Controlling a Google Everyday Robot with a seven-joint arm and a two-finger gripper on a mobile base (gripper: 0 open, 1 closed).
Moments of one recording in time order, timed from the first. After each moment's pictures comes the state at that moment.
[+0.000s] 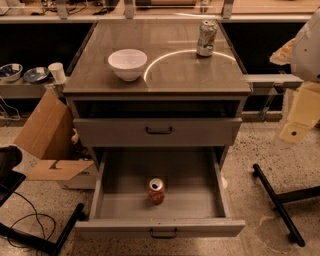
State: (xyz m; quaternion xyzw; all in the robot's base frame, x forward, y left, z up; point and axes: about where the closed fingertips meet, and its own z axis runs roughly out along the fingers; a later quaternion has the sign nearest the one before) arm 0.438 -0.217 0.976 -0.60 0.78 -0.03 0.16
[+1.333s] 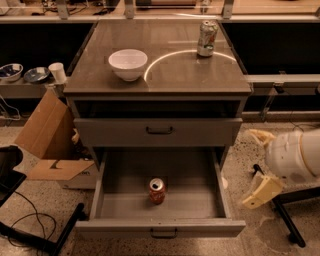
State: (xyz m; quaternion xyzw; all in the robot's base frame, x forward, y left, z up) arm 0.423 -0.200 0.798 -0.56 0.75 0.12 0.32
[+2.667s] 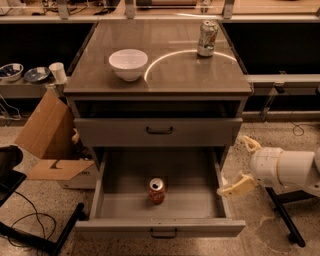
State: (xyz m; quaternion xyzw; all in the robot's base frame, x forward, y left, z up) arm 0.491 -0.212 0.708 -0.47 0.76 0.13 0.43
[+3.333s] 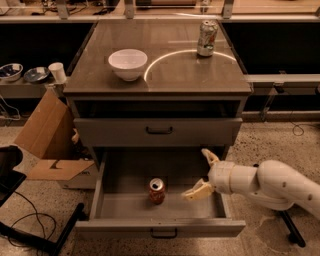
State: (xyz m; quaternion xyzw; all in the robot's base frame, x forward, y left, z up) arm 0.531 -0.124 0.605 -0.45 0.73 0.22 0.47
